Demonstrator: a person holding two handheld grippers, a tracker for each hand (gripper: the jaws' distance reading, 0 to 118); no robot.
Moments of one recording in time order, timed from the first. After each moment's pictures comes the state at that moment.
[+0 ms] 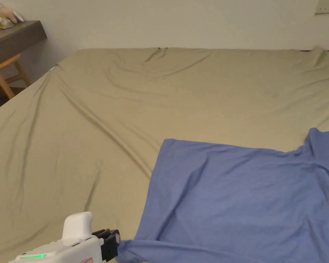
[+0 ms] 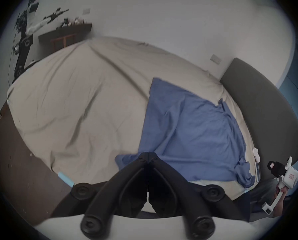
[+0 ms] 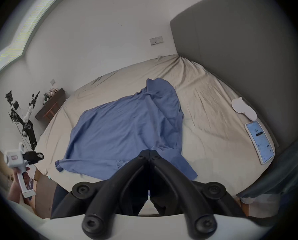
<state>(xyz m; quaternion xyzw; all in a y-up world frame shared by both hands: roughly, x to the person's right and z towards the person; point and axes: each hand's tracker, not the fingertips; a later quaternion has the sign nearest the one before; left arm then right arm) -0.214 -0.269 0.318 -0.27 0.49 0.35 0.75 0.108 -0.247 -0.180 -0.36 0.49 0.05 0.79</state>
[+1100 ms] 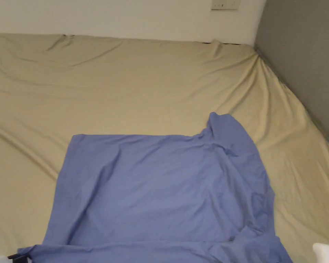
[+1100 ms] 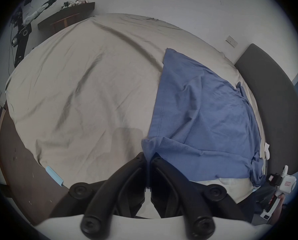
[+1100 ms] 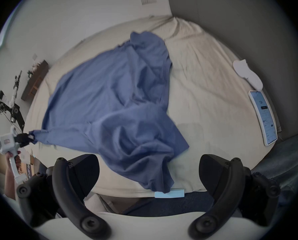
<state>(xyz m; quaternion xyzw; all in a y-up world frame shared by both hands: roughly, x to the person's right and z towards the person) -0.248 -0.319 0.290 -0.34 0.49 0.38 0.71 0.079 -0.312 -0.209 -0.51 0.43 0.20 0.72</state>
